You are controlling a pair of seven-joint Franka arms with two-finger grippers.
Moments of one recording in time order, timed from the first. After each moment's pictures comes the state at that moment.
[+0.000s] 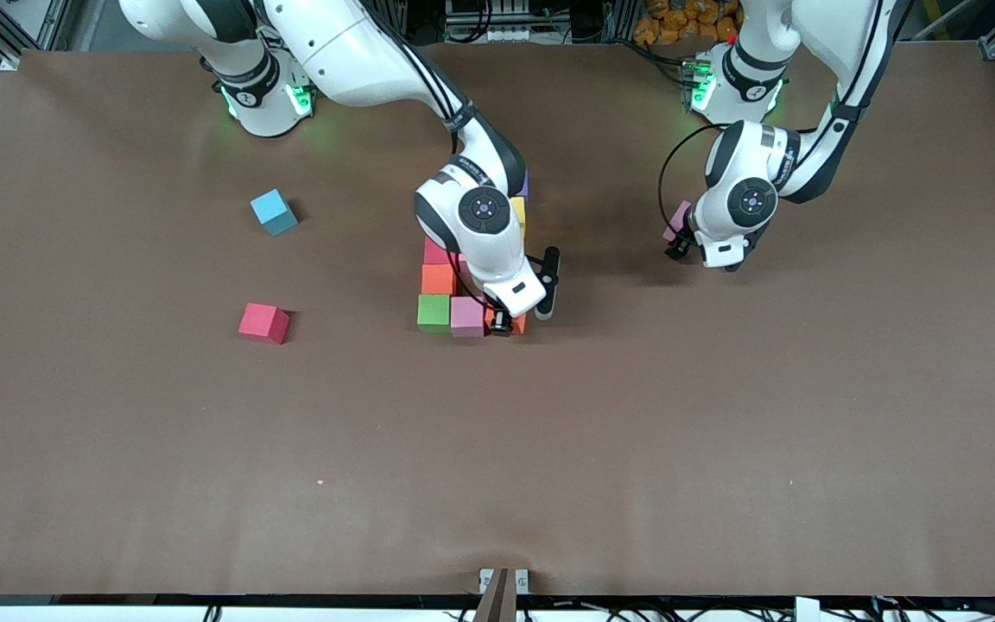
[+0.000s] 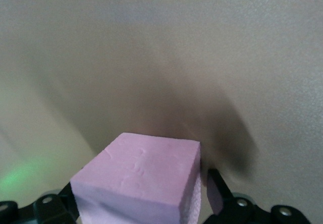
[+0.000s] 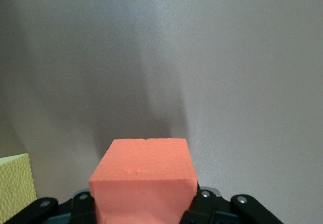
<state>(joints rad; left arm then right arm) -0.20 0.22 -0.18 -2.56 -0.10 2.41 -1.26 0.88 0.79 -0.10 -1.47 0.10 2.38 -0.66</state>
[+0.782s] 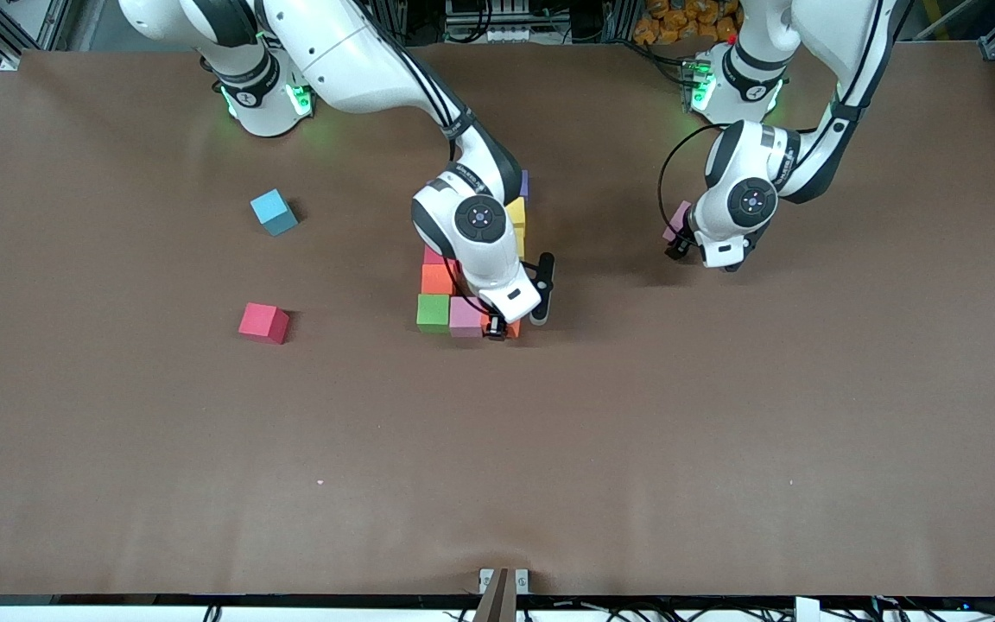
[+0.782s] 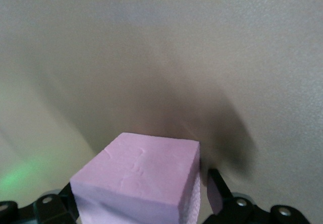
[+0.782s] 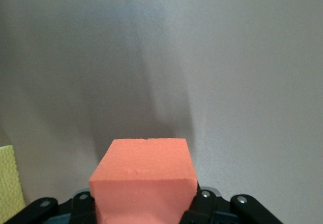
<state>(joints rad) -0.20 0.22 -0.18 -2.55 -0.10 2.41 -1.26 0.86 0.81 -0.10 -1.47 0.11 2.38 -0.68</state>
